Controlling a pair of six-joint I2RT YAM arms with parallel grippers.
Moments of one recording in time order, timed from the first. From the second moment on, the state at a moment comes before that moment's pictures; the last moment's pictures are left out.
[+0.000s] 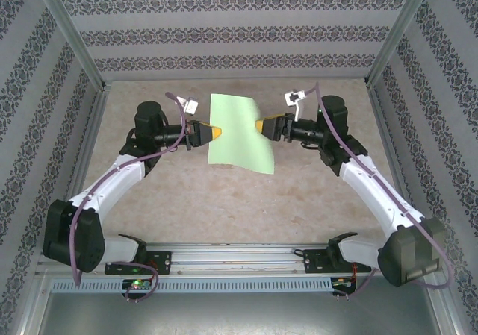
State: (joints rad) left arm -0.26 1.33 0.91 0.20 1.03 -0.55; right arm 0.29 1.20 0.98 -0.07 -0.80 0.49
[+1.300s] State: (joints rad) left arm -0.27 1.71 0.90 -0.23 0.66 -0.42; right arm 0.47 1.83 1.02 -0.22 -0.42 0.60
